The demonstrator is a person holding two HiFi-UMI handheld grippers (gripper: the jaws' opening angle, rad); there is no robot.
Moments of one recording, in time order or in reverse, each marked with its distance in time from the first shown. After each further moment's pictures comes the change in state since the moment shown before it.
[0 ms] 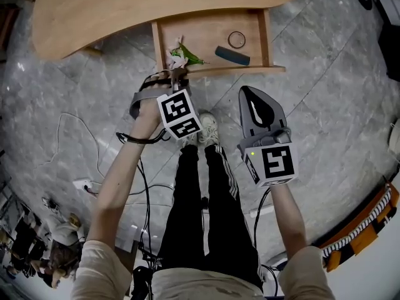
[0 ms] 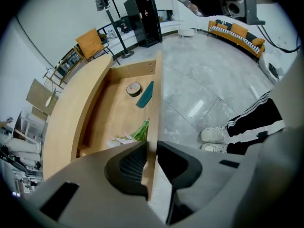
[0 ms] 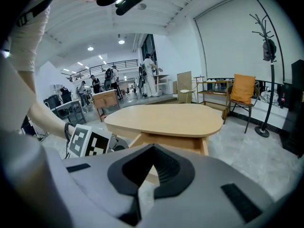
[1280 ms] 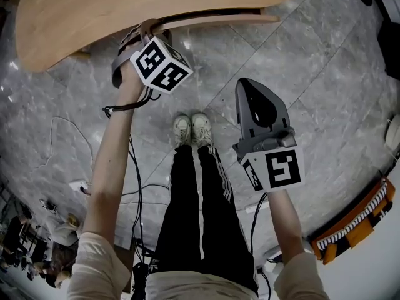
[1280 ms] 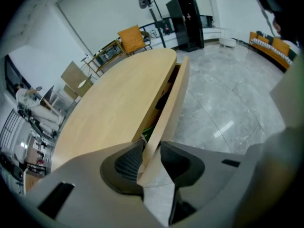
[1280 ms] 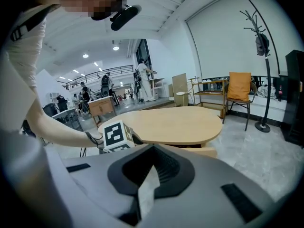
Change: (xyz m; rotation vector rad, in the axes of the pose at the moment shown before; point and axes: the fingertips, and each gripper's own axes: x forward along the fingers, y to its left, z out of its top) left arm 0.036 0.165 0.004 -0.312 -0.028 0.267; right arm 0.028 -0.031 0.031 0.066 -0.056 0.001
